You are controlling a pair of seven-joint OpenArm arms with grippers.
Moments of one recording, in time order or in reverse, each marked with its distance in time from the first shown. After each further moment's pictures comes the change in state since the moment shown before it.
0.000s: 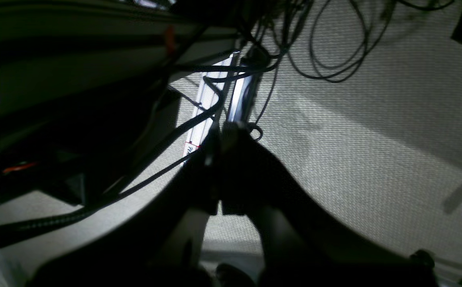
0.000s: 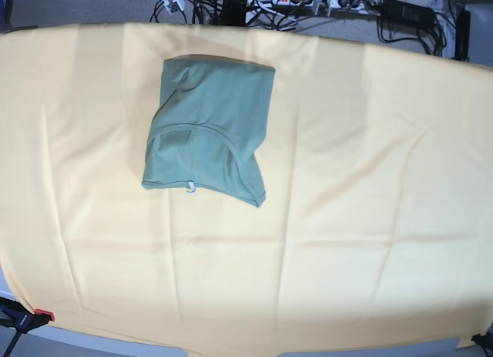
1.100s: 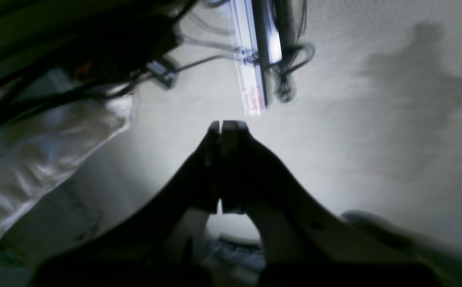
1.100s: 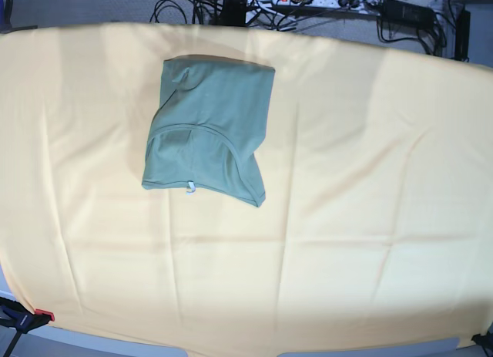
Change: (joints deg) left arm 16.0 -18.7 -6.6 37.0 -34.3 -24.5 57.1; right arm -17.6 11.9 23.3 20.8 29.1 27.9 -28.6
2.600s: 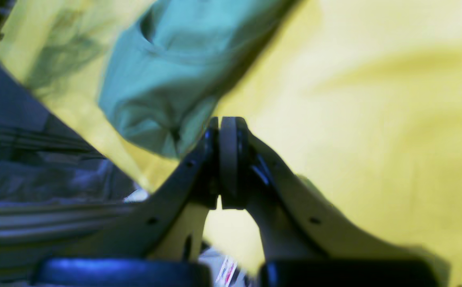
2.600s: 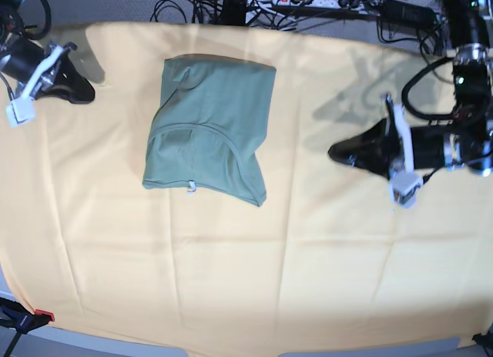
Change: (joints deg) left arm -37.7 -10.6 -11.2 48.4 -42.6 -6.7 33.5; right arm 9.4 2.0 34.3 58.4 46.7 0.3 -47.4
